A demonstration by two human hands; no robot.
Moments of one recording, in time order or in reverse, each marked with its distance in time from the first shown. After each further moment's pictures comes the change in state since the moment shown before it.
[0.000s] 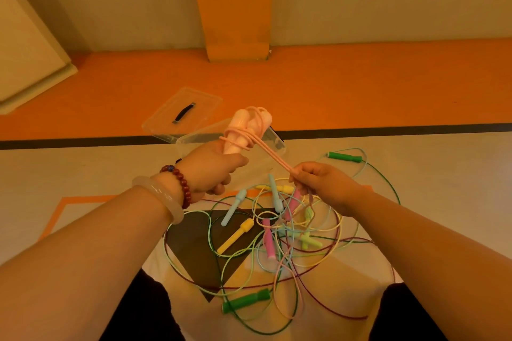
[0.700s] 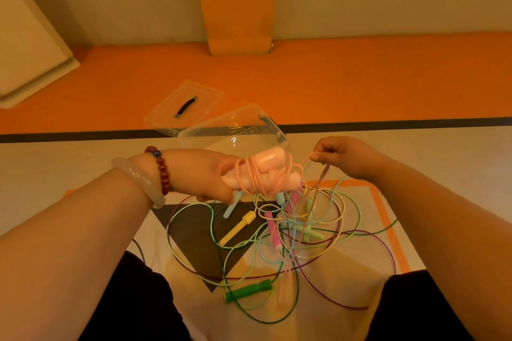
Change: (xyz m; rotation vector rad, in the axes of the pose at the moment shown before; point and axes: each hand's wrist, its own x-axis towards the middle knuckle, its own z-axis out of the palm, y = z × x) left_hand -0.021 0.009 -0.022 0.808 -0.532 0.113; right_hand 0.005 -0.013 -0.048 -0.542 0.050 -0.092
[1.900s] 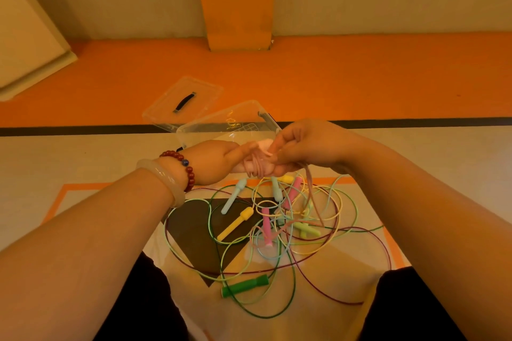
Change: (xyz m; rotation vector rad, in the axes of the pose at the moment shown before) left_hand 0.029 -0.004 0.013 0.136 0.418 -0.100; right_hand -0.013 -0.093 0.004 0.371 -0.269 0.030
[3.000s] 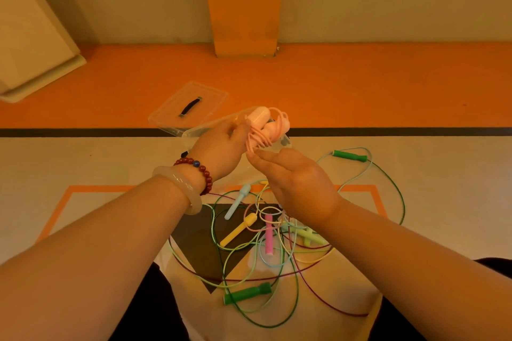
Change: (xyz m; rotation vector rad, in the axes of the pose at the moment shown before) left_hand 0.009 0.002 0.000 -0.376 0.436 -0.117; right_hand 0.011 0.042 0.061 -0.880 0.599 -0.873
